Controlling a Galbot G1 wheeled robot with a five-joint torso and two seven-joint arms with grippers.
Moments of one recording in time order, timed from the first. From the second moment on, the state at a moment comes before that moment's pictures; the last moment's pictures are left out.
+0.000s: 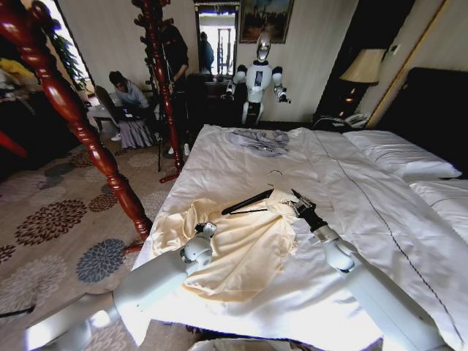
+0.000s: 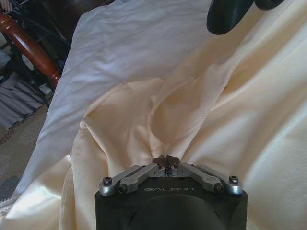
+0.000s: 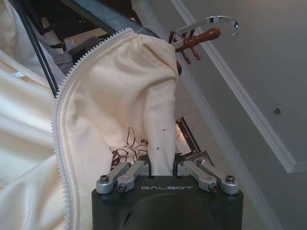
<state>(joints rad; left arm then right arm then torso) 0.56 -1.02 0.53 -1.67 -0.76 0.68 -0.76 -1.04 0.80 0.29 1.54 -0.50 0.35 0.29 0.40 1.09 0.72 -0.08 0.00</state>
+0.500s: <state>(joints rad) 0.56 -0.95 0.46 -1.76 -0.78 0.66 -0.75 -1.03 0.81 0.27 1.53 -0.46 0.34 0.32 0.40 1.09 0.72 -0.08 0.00</state>
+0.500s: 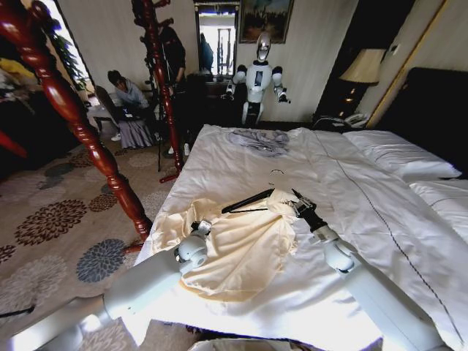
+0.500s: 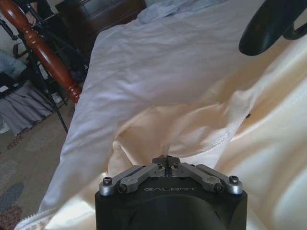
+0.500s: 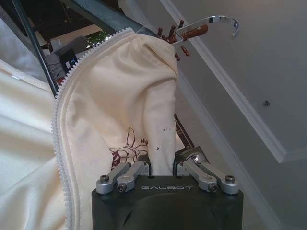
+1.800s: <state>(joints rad) 0.20 -0.89 0.55 -2.00 -1.11 0.69 -0.84 -0.90 0.85 0.08 1.52 -0.34 0.20 0.27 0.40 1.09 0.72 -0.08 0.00</state>
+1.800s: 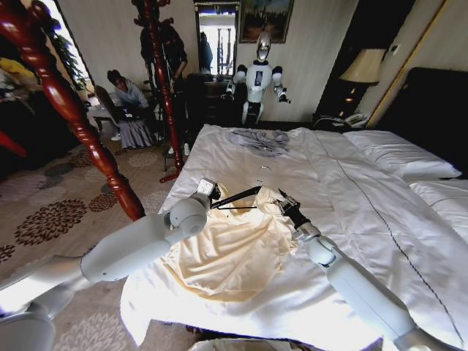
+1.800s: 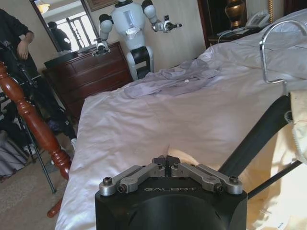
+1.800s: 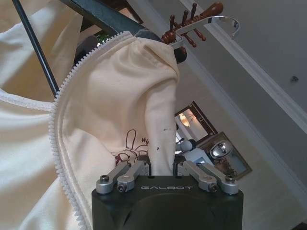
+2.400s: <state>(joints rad) 0.17 -1.03 0.62 -1.94 -1.03 0.71 -0.87 -0.84 0.83 0.00 1.53 -0.23 -0.01 0.29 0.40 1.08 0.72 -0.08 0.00</state>
